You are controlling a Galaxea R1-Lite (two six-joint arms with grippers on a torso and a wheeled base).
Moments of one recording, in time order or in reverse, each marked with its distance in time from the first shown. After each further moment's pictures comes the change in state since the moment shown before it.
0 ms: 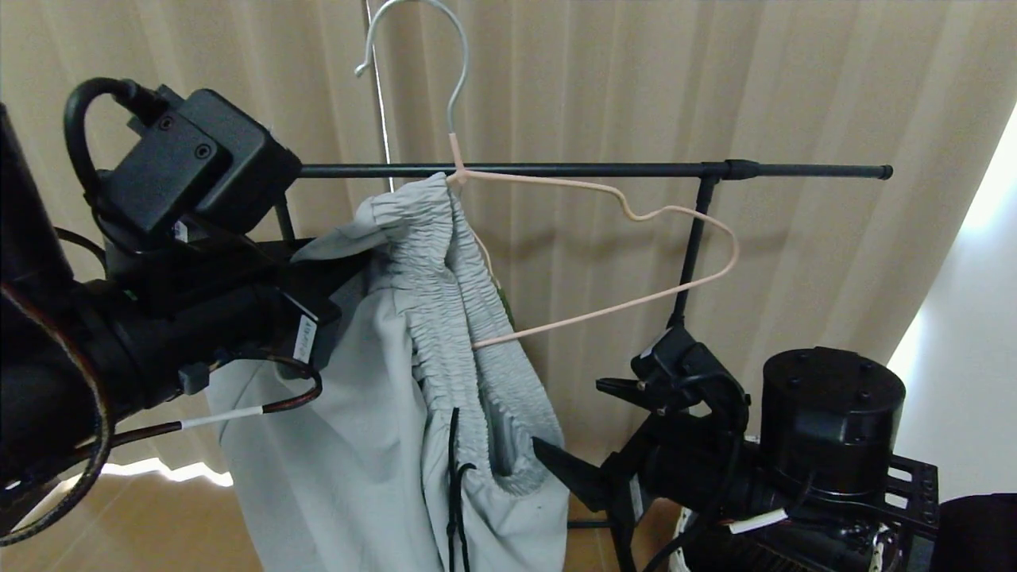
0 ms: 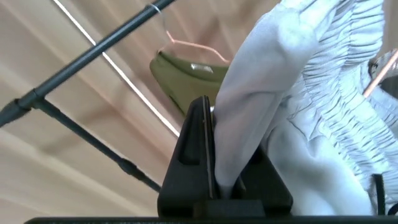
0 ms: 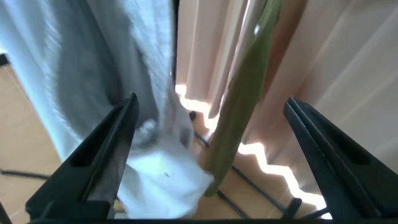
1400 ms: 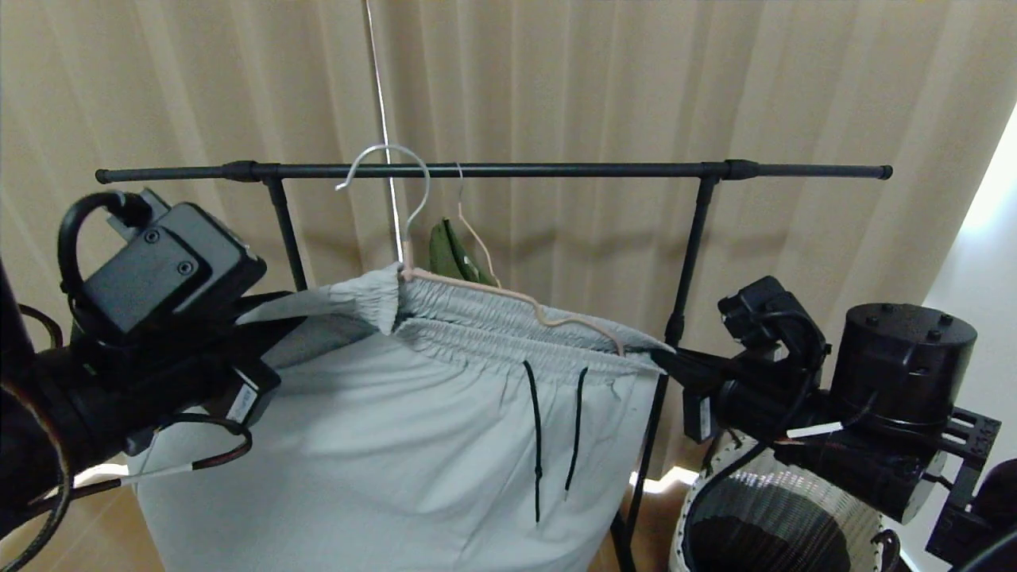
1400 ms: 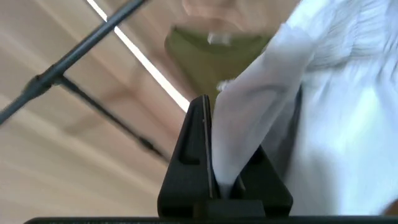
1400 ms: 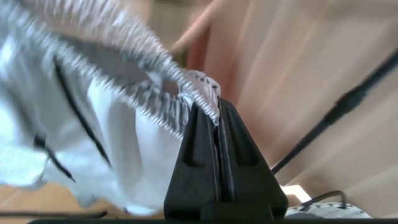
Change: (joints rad) left arm 0.160 -0.078 0.176 0.008 -0.013 0.176; right arm -0.267 -0.061 0.024 -0.015 -0.051 -0.069
